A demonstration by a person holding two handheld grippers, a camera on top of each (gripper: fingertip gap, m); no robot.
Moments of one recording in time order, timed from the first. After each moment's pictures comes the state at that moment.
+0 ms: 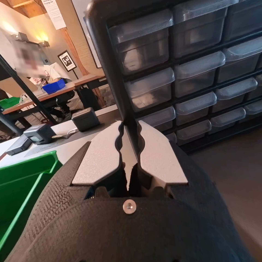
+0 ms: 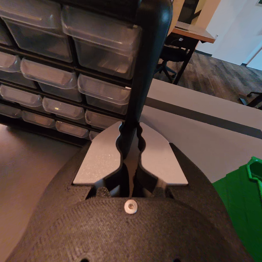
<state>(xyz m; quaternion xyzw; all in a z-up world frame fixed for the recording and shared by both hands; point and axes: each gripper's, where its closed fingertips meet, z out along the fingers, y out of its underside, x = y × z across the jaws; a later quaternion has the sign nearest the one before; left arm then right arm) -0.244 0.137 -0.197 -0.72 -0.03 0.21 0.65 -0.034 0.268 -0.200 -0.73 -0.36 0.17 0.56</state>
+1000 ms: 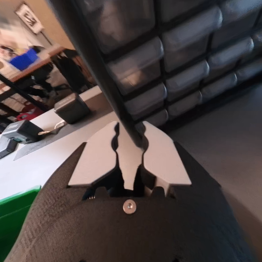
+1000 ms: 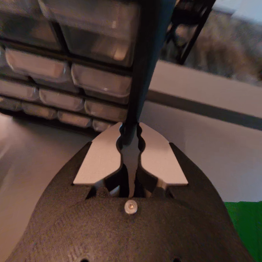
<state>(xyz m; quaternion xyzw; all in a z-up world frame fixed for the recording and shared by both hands) -0.262 0.169 -0.219 -0.82 0.01 0.19 0.54 -0.062 0.311 -0.214 -0.79 -0.37 0.16 0.47</state>
